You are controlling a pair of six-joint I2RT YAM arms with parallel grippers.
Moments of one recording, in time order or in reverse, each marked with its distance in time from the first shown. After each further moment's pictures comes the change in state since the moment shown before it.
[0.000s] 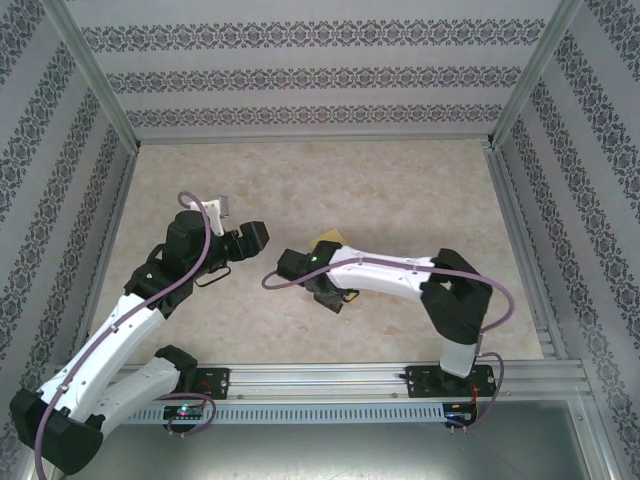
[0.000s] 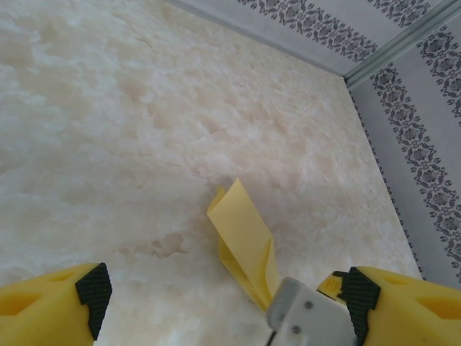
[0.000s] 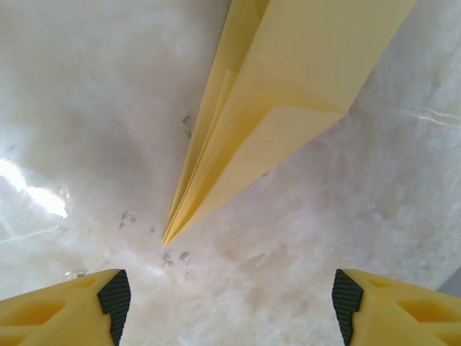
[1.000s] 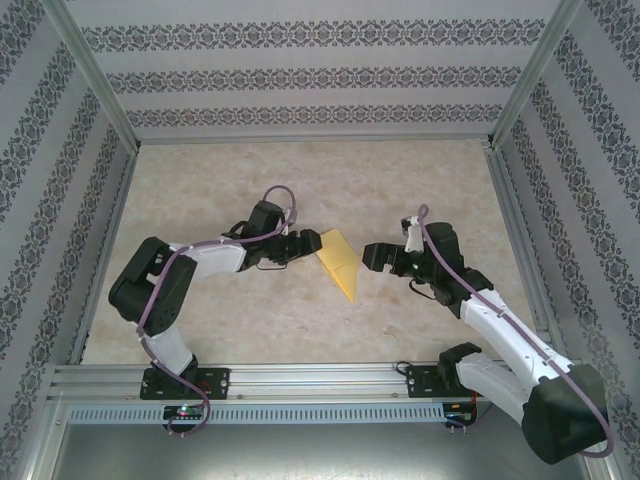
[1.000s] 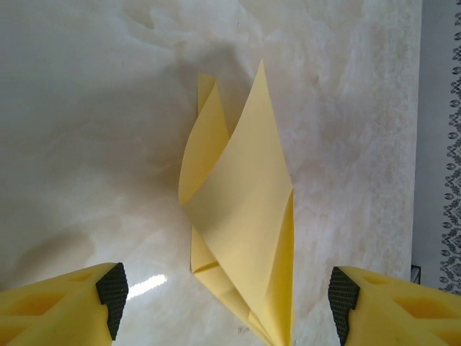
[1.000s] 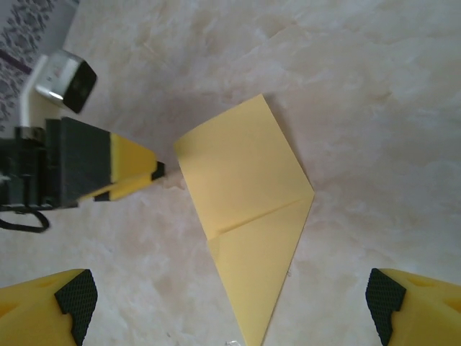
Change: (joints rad) left arm -0.066 0.876 0.075 0.523 0.361 -0.169; right arm -0.747 -0.839 -0.774 0.929 -0.837 0.410
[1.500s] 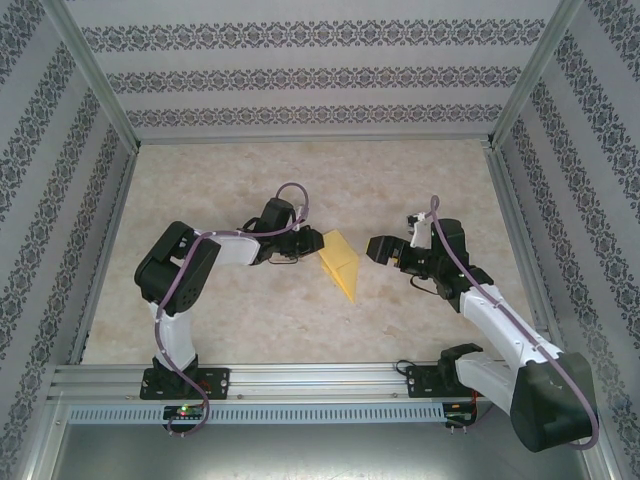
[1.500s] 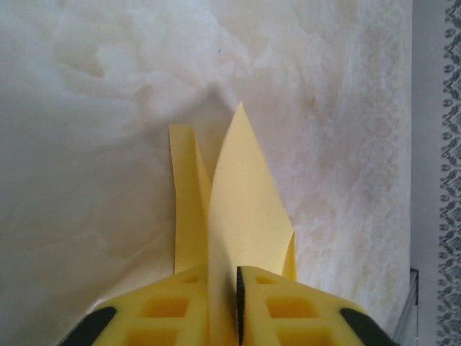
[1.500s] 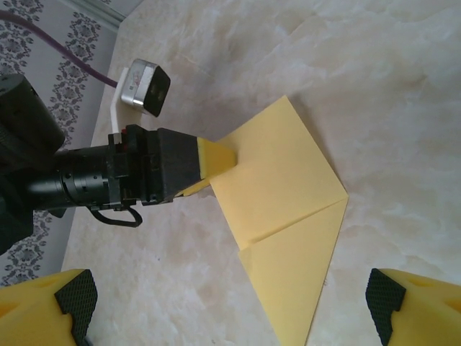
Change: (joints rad) left arm -0.008 0.161 0.091 0.116 0.040 0.012; right arm -0.098 0.074 -0.014 0.093 -0.169 0.052
